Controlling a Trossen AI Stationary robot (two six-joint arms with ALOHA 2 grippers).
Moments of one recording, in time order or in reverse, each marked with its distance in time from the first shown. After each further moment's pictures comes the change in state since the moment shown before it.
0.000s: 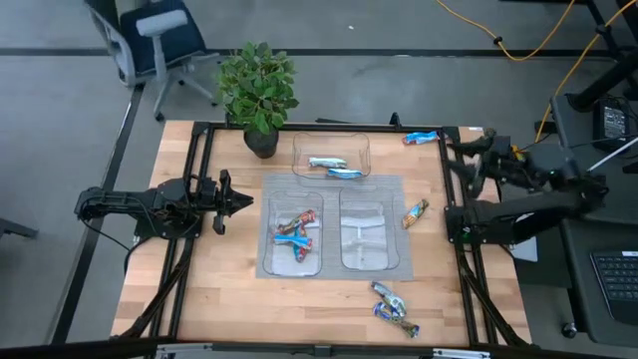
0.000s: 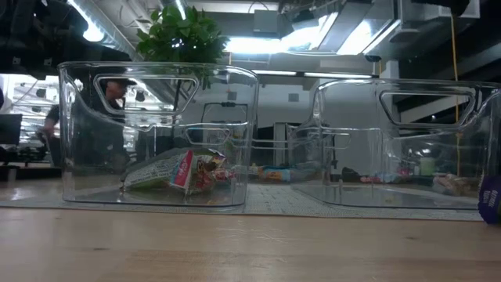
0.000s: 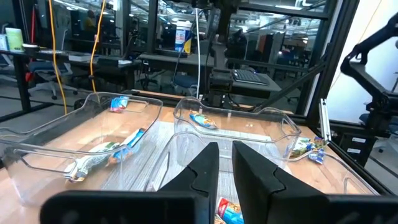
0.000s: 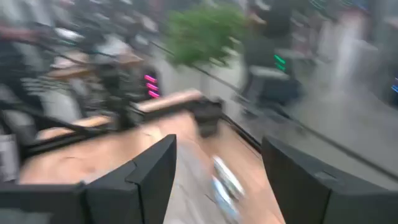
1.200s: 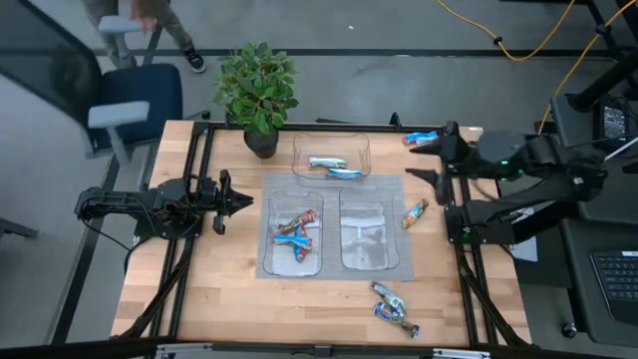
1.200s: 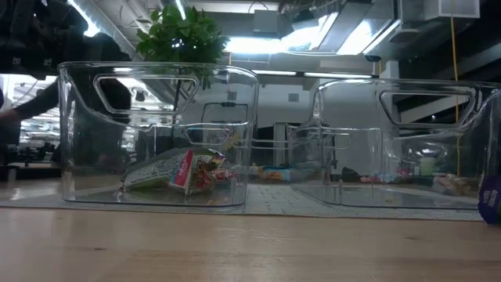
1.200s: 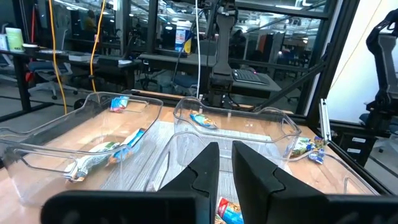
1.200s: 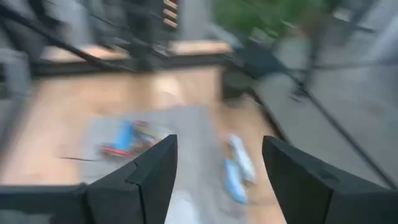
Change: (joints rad) left arm 0.000 0.000 0.000 0.000 0.000 0.000; right arm -0.008 0.549 0.426 -0.183 -0.143 -0.116
